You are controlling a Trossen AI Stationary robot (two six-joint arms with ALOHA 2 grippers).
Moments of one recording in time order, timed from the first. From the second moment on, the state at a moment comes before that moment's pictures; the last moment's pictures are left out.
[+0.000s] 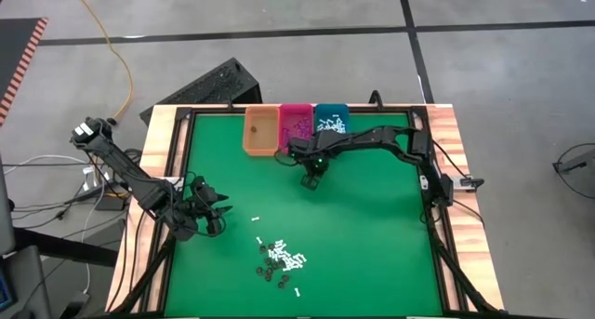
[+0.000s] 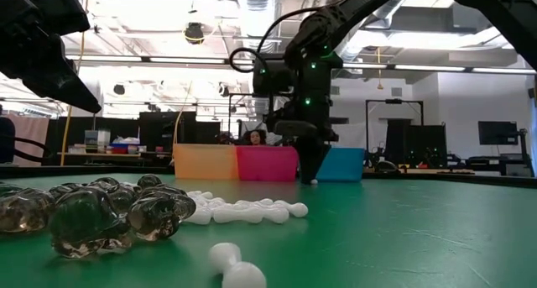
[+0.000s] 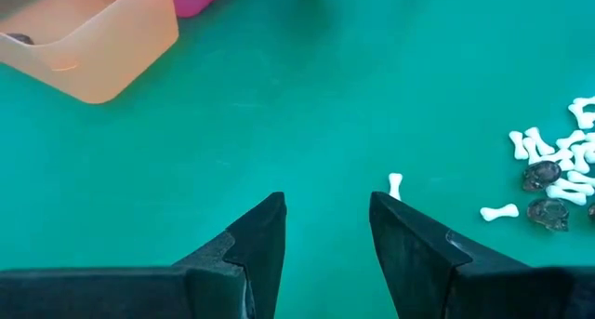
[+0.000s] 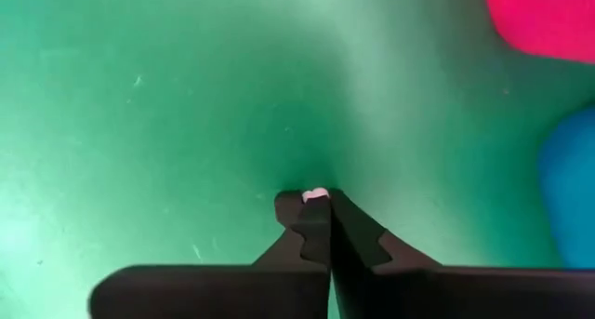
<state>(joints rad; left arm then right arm) -0.71 0.86 0.44 -0.51 -0.80 -0.92 -0.23 2.09 1.55 -0.91 0.04 0.22</state>
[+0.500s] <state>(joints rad) -0.71 0.86 0.44 -0.51 -0.79 -0.93 -0.25 1.97 1.65 -1.06 0.08 0.18</state>
